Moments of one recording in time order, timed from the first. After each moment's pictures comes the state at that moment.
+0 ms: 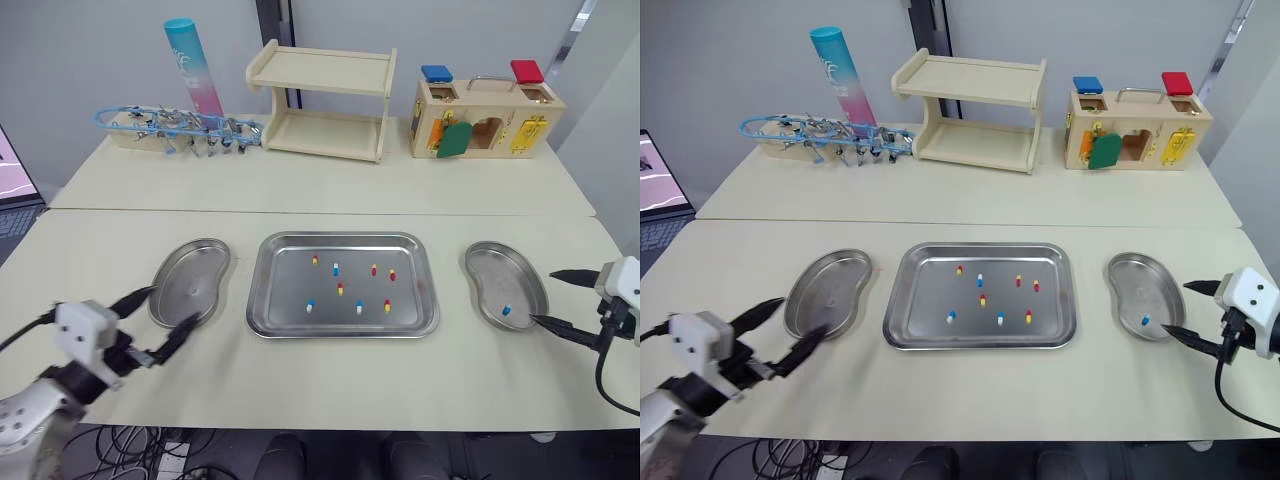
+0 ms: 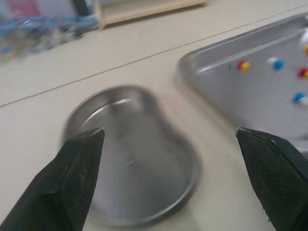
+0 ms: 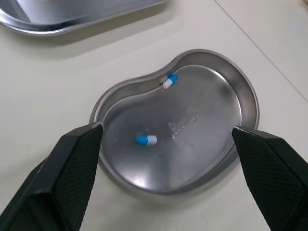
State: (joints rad) left arm 0.36 0.64 0.60 -0.16 -0.49 0.08 -0.78; right arm 0.09 -1.02 -0.43 0.03 0.30 0.11 1.19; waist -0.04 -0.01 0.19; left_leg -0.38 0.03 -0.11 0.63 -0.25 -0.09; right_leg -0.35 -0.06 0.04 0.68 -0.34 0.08
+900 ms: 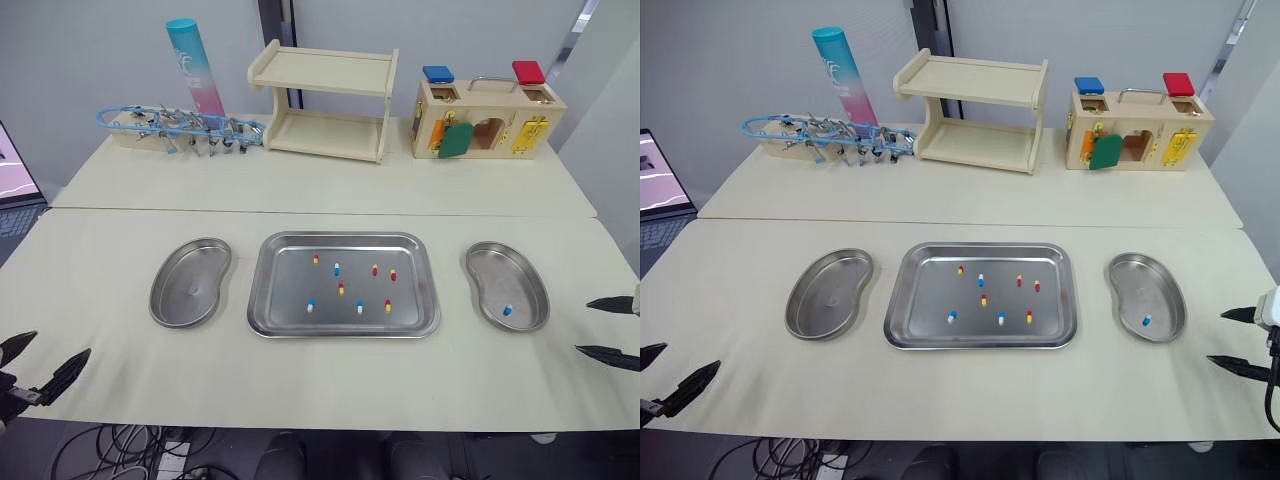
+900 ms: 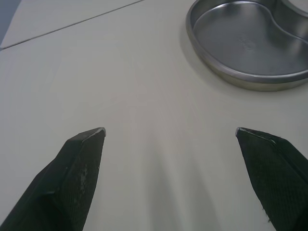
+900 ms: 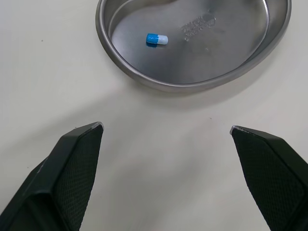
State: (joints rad) left arm 0.44 0.75 0.77 0.11 -0.48 0.02 -0.92; right arm 0.06 -1.16 -0.38 0.32 0.26 -0.05 1.37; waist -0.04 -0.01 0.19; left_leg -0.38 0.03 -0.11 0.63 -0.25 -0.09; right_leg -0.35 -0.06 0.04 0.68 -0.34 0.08
